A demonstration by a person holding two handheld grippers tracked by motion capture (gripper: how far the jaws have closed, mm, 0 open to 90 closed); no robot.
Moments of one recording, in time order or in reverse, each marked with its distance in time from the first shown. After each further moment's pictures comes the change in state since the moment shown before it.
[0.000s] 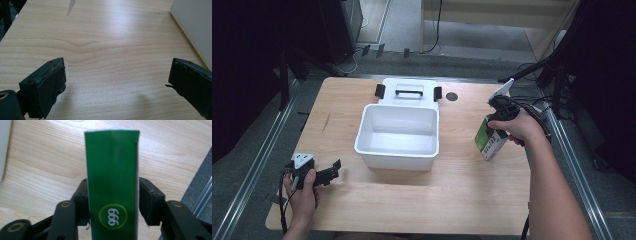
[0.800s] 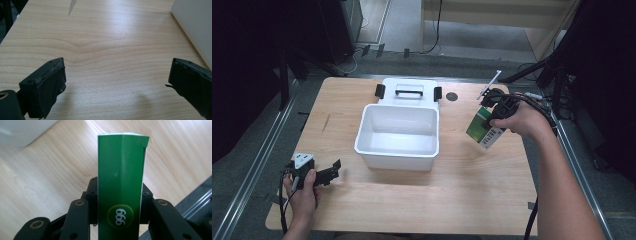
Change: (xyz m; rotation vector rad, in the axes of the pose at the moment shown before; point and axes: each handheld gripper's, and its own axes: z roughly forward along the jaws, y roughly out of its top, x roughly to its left) left arm 0.000 0.000 0.000 -0.002 0.007 0.003; right arm 0.039 -0.010 -0.052 -0.151 -0.030 -0.550
